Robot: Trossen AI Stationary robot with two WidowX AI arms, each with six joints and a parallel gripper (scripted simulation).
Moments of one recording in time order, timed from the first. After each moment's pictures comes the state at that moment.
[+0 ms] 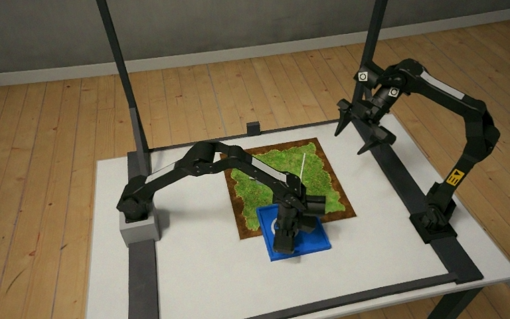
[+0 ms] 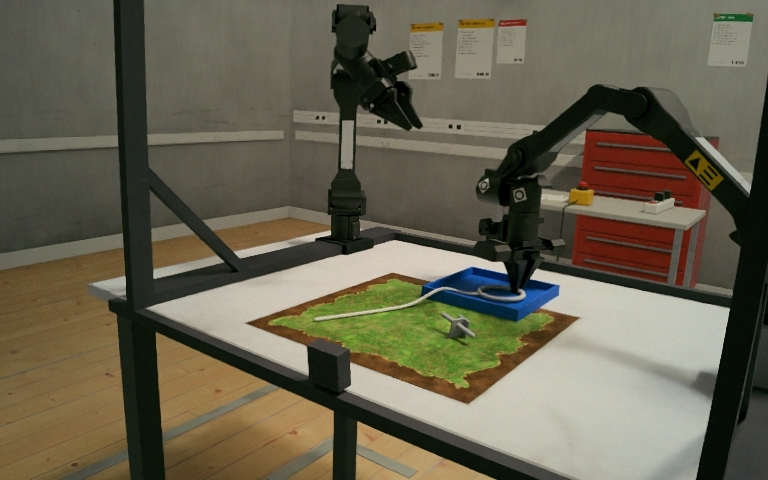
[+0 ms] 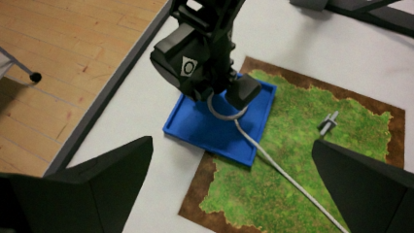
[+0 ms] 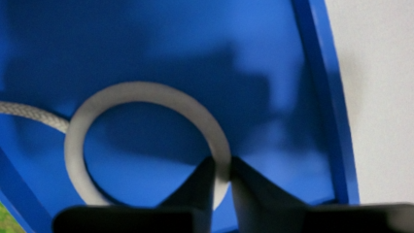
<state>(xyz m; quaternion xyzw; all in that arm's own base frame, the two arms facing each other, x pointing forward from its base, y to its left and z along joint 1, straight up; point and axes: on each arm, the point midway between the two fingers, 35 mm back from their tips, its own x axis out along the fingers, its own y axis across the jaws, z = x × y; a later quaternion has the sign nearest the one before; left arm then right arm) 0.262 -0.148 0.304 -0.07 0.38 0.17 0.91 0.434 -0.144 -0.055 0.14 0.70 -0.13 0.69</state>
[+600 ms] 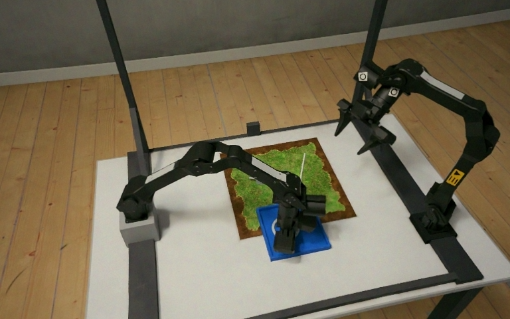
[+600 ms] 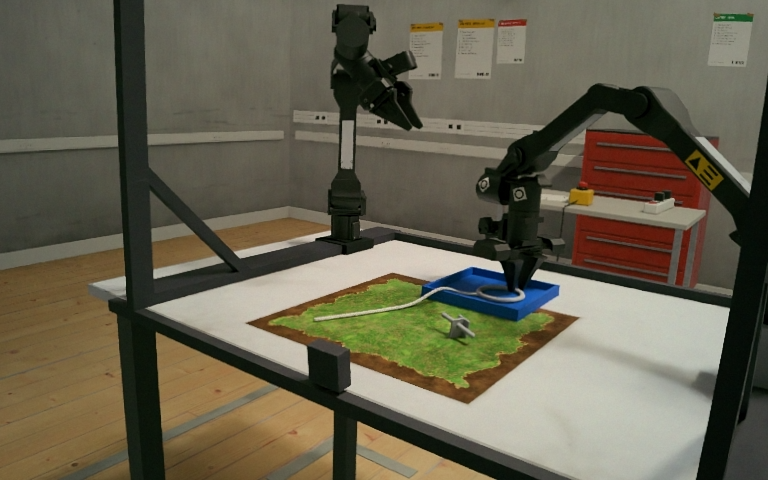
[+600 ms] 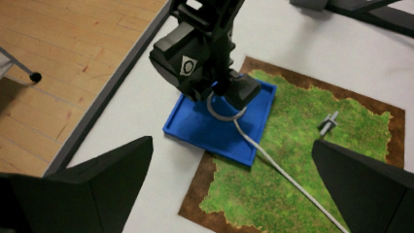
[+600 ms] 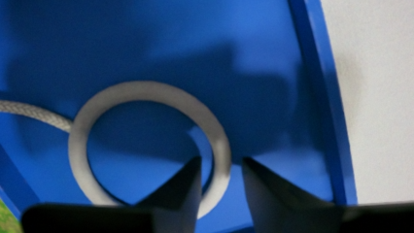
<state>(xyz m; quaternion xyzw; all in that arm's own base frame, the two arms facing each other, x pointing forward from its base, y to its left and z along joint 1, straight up) 0.262 -0.149 0.304 -0.07 0.38 0.17 0.91 0.436 -0.144 -0.054 0.14 0.70 -0.13 0.69</state>
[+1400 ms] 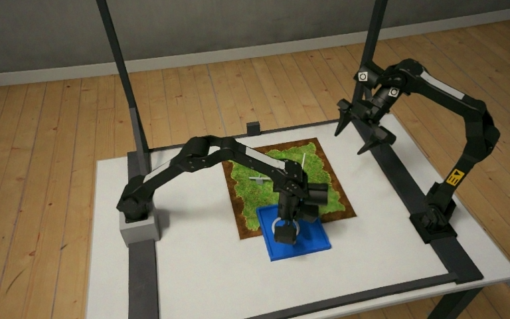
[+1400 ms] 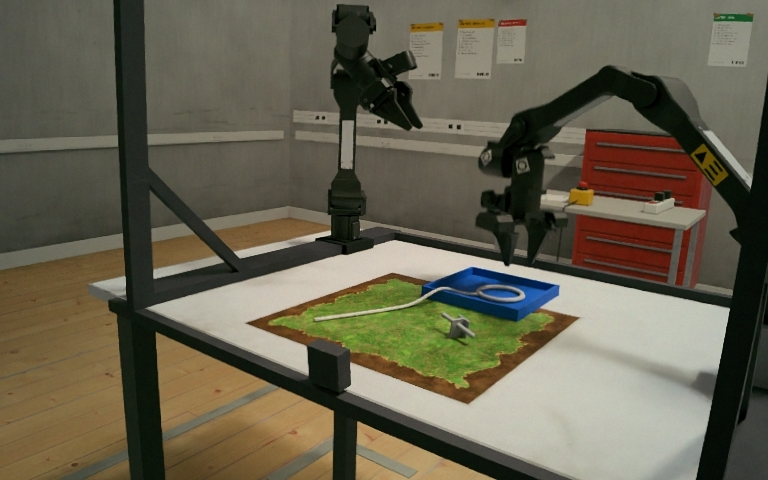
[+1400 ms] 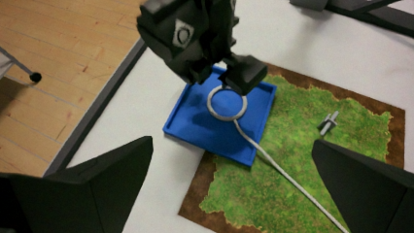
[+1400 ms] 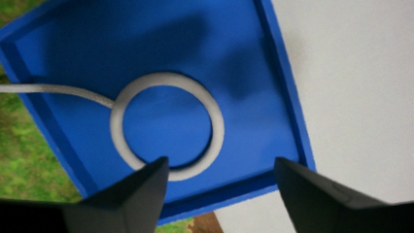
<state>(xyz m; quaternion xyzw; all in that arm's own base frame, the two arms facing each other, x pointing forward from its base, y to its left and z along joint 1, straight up) 0.262 -0.149 0.304 -0.07 0.38 0.17 0.91 0.436 -0.145 0.000 0.14 0.69 -0.13 0.69</state>
